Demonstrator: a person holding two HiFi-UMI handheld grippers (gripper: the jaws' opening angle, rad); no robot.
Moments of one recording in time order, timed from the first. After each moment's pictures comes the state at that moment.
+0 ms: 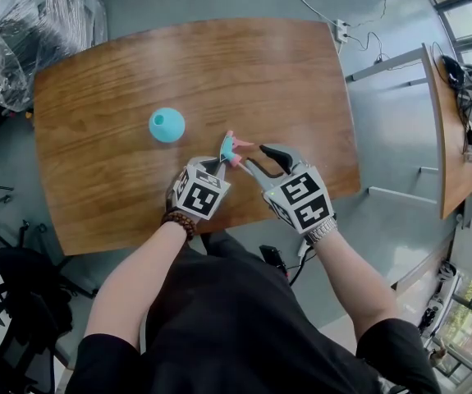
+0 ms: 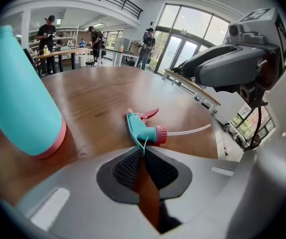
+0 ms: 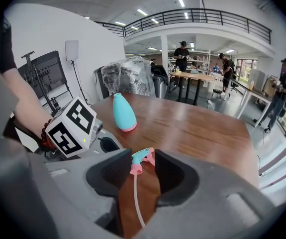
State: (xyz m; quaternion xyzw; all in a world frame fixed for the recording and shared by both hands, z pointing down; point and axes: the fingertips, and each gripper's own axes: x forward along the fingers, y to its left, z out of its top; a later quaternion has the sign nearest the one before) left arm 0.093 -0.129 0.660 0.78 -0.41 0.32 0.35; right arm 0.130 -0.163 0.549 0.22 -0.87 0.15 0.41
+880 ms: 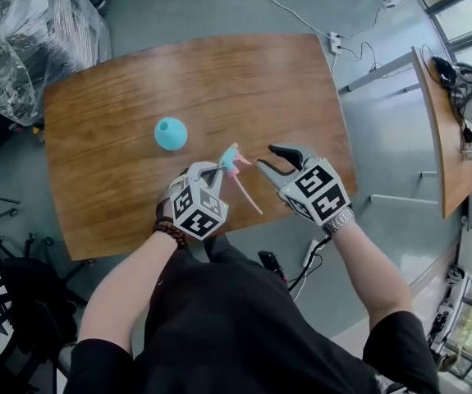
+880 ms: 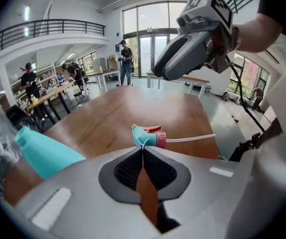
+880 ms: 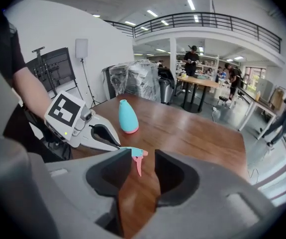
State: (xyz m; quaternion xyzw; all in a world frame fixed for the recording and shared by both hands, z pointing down) left arm 0.083 -0.124 0.605 0.82 -0.39 0.38 0.16; right arm 0.147 -0.170 0.515 0.18 -0.89 0.11 0.41
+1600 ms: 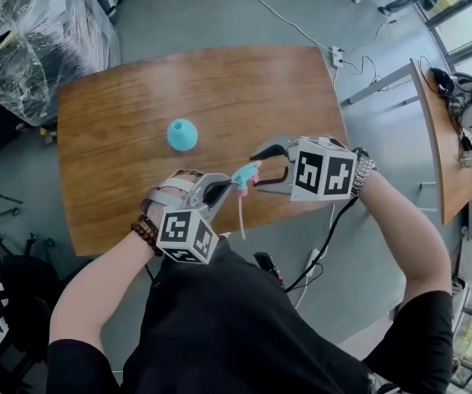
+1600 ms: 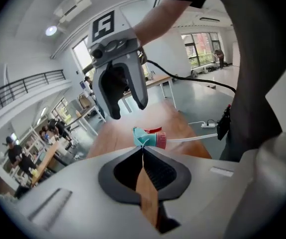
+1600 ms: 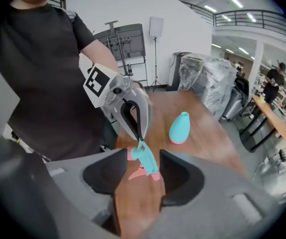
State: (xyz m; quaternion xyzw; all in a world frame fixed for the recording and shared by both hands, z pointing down) left arm 0.089 -0.084 0.504 0.87 -0.27 0.39 -0.12; right arm 0.100 -0.101 0.460 -0.19 -0.85 -0.06 0.49
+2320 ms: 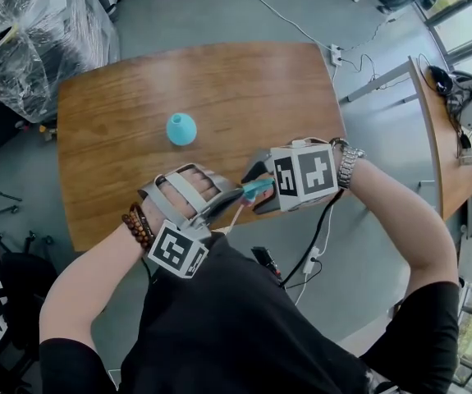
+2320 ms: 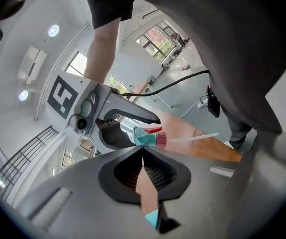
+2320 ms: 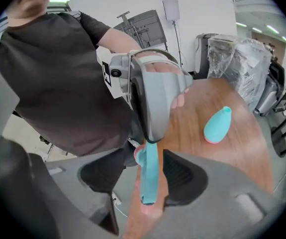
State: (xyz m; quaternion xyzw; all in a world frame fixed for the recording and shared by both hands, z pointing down) left arm 0.116 -0.050 0.452 0.83 -0.18 0.37 -0.37; right arm 0.112 -0.036 0.467 -0.34 -0.77 -0.01 0.54
